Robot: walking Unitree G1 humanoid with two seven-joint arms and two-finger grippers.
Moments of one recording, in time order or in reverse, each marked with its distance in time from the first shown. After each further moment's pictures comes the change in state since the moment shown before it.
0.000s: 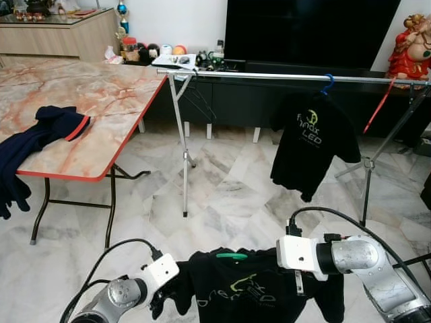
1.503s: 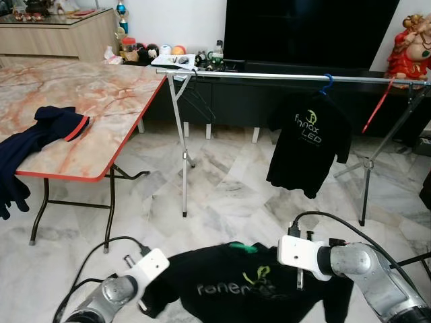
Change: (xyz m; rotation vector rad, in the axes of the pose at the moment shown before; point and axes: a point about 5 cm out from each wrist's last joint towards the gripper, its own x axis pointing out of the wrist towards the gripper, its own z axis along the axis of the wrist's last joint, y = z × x) left arm -0.009 0.021 -0.018 -0.057 0.127 0.209; right arm 0.005 -0.008 -0.042 0.079 0.306 -0.255
